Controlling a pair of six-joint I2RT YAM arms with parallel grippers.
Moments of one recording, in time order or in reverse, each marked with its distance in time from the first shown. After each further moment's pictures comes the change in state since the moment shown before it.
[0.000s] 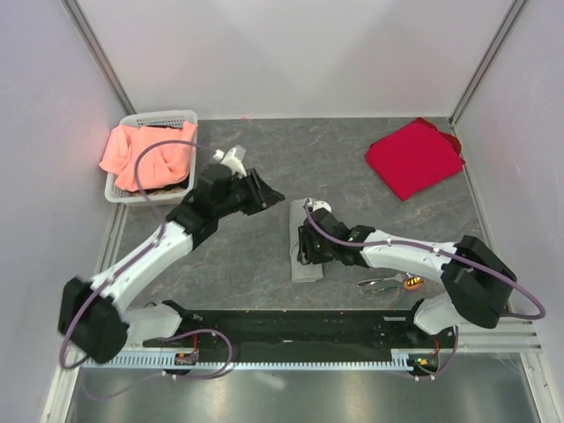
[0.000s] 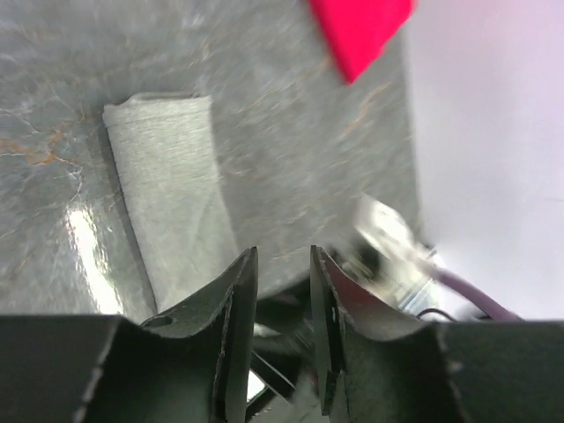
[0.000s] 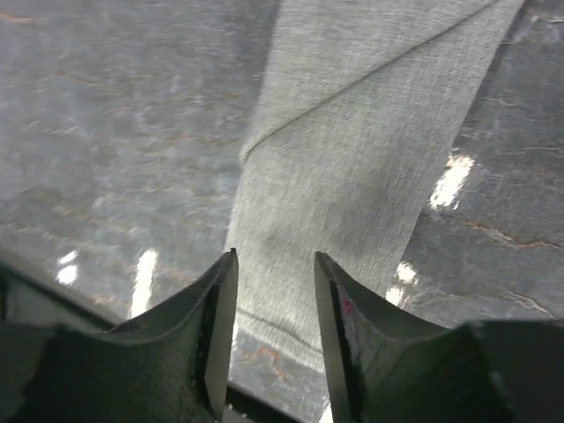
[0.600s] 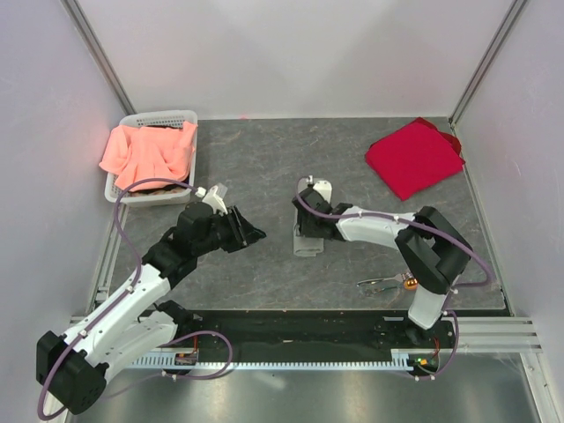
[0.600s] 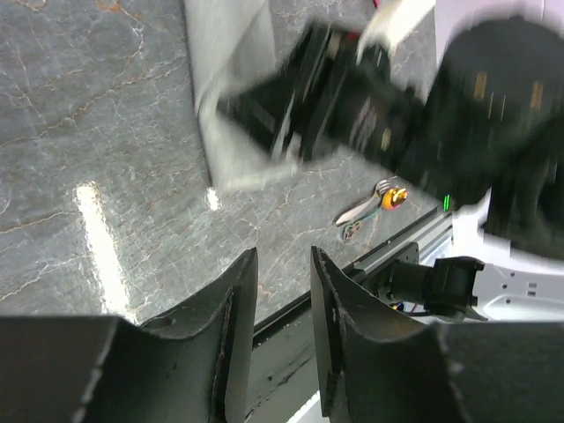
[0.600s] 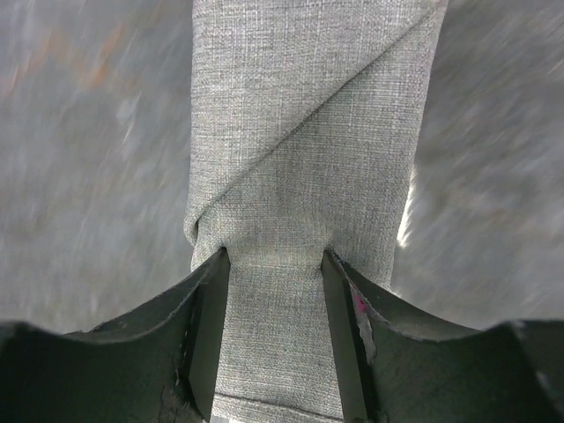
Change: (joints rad) left arm -0.003 -0.474 -0.322 -0.173 -0.024 -0.024; right arm -0.068 0.329 0.236 -0.019 0.272 0.078
